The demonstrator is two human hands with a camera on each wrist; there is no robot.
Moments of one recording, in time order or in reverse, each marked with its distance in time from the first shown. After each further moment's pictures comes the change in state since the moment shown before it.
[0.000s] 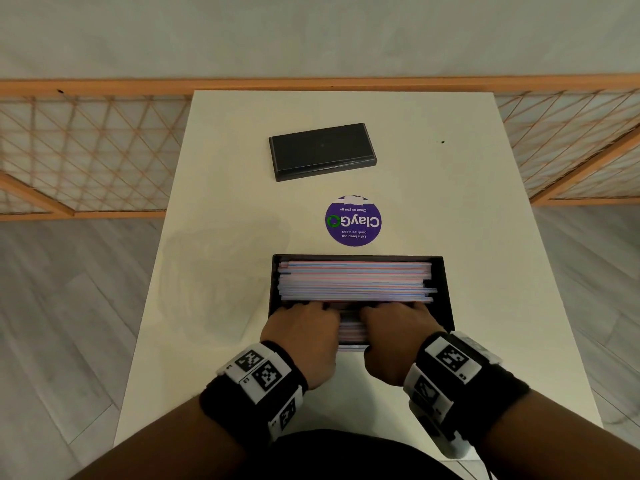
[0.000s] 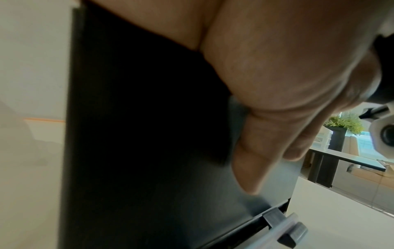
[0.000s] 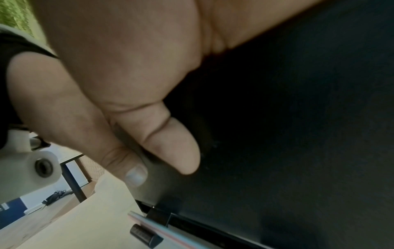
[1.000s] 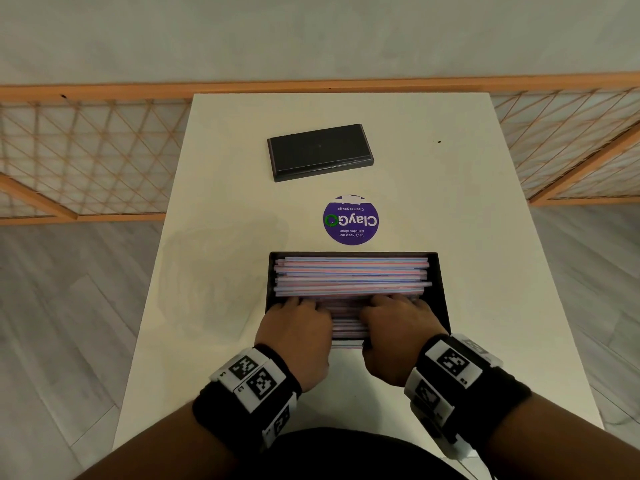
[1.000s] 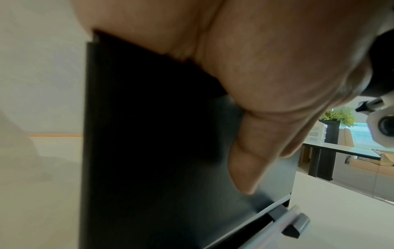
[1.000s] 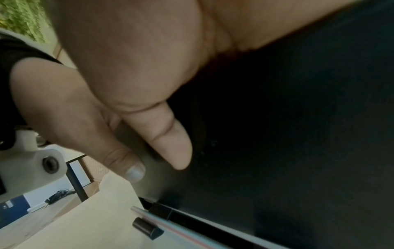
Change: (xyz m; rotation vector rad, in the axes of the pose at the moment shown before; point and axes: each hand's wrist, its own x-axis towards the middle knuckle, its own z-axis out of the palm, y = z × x) left_hand -0.008 0.002 0.005 0.088 0.076 -0.020; right_hand -0.009 0.003 0.002 0.030 0.013 0.015
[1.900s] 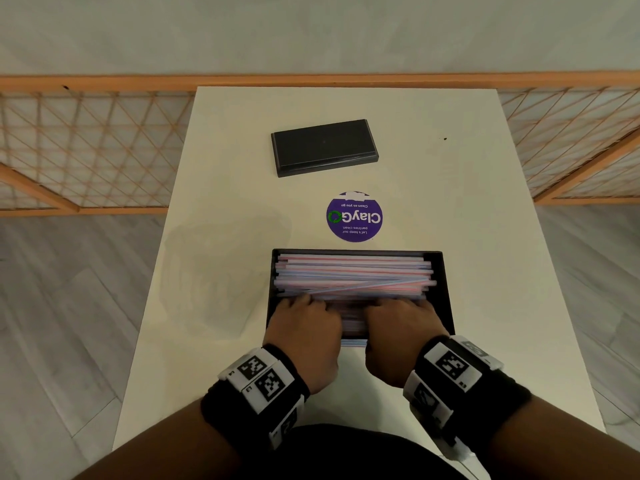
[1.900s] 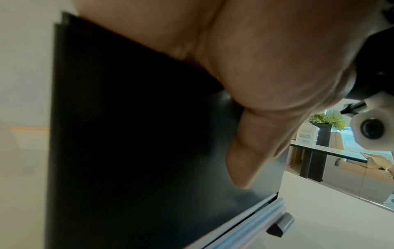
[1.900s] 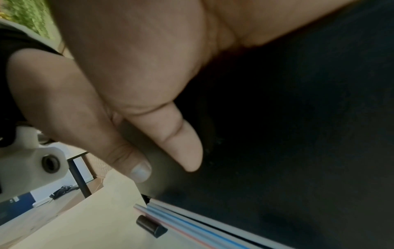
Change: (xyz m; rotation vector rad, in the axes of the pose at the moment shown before) left_hand 0.000 0.006 0.002 0.038 0.022 0.027; right_hand 0.000 -0.005 0.001 -0.062 -0.010 0.035
